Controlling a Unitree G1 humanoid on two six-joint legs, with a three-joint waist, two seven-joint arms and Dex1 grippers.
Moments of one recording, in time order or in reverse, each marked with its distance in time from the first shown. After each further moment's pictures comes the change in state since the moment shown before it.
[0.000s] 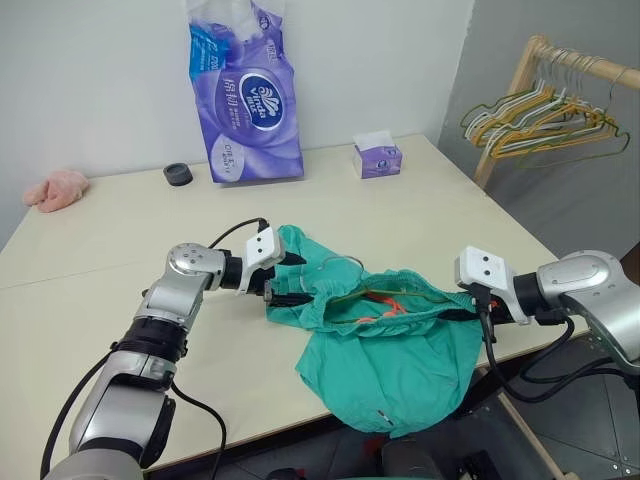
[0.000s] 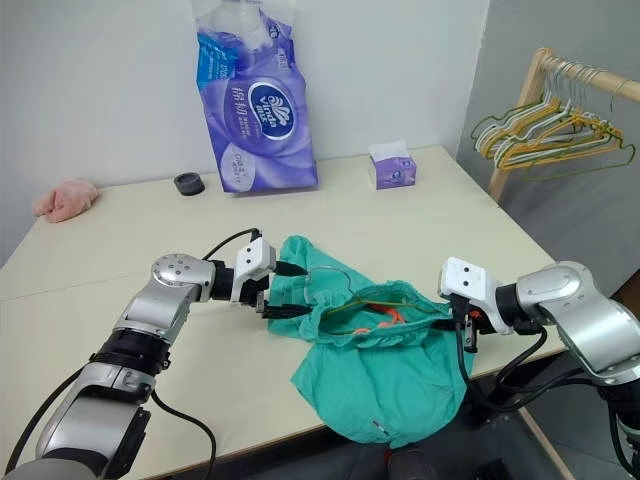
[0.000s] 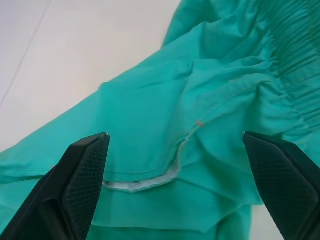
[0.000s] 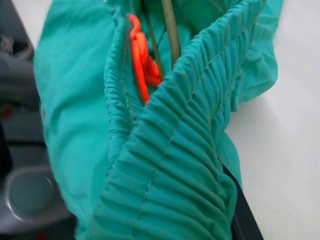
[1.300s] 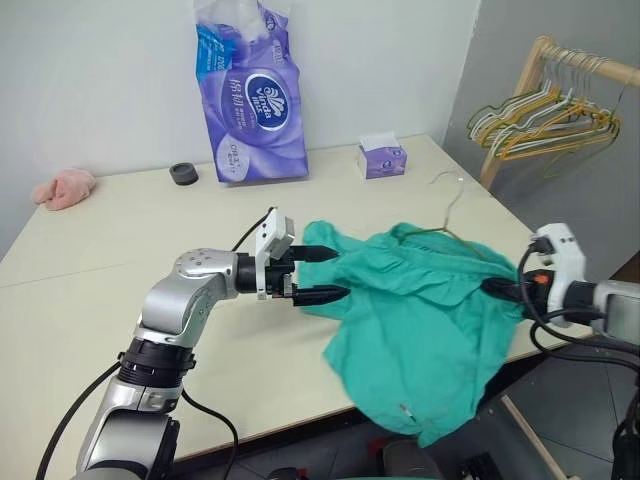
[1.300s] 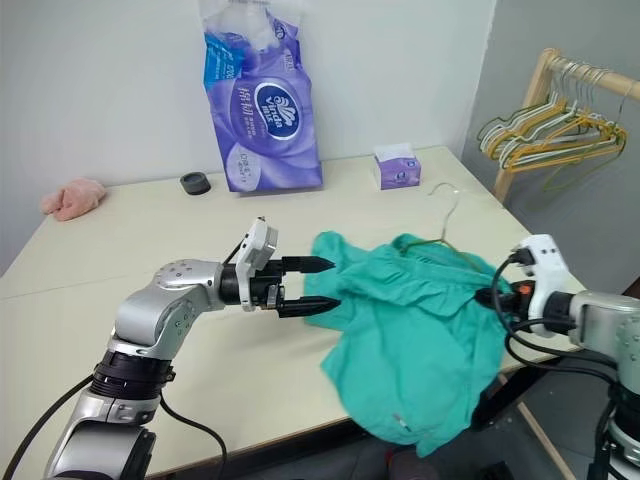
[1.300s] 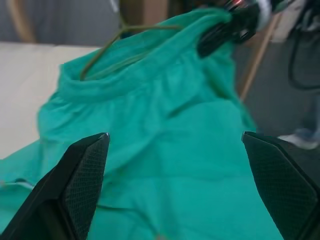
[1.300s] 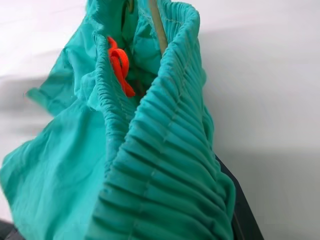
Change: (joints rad) left arm 0.104 -0.092 0.072 -0.548 -0.375 0.552 0.088; right arm 0.080 0.212 -0.648 -0.066 0.282 0.719 -0.603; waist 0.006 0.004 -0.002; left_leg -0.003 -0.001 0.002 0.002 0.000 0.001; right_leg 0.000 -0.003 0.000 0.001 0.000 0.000
